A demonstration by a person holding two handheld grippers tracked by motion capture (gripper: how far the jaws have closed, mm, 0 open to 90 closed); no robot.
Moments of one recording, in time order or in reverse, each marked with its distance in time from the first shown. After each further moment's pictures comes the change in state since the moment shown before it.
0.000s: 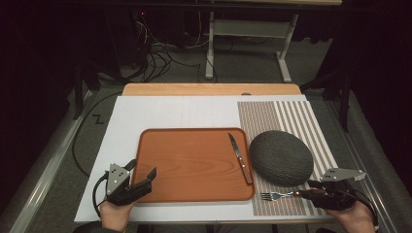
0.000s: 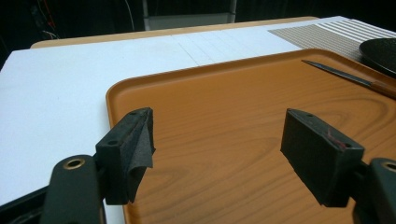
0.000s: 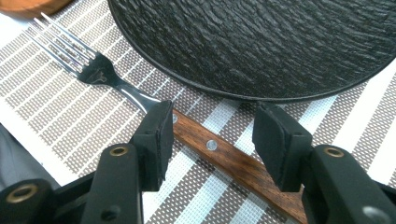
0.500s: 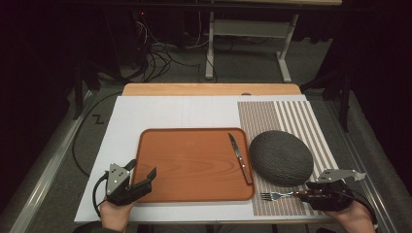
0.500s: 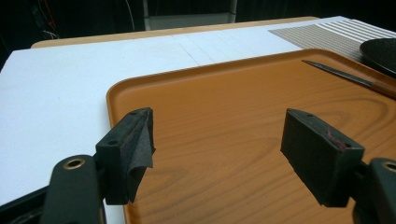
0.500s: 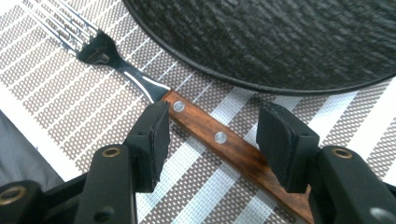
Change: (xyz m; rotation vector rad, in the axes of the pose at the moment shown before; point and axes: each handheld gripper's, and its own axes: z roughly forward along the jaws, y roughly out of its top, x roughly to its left) left arm 0.000 0.000 0.000 0.000 0.001 -0.001; right arm 0.001 0.000 0.007 0.055 0.018 -0.048
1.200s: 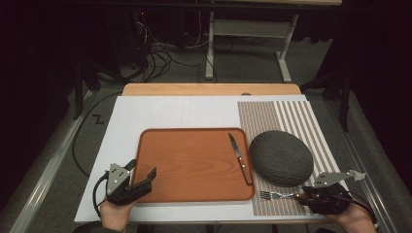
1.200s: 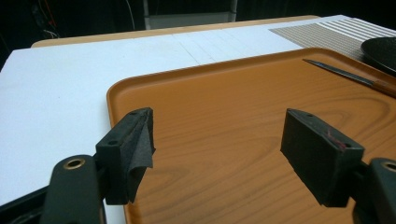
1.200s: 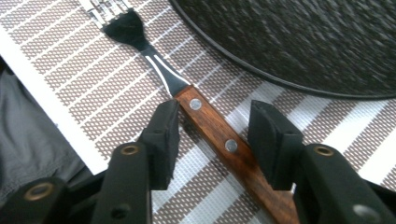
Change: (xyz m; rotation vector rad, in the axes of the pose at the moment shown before) left arm 0.000 0.000 0.001 0.003 0.001 0.001; right arm 0.009 0.001 0.001 0.040 0.033 -0.097
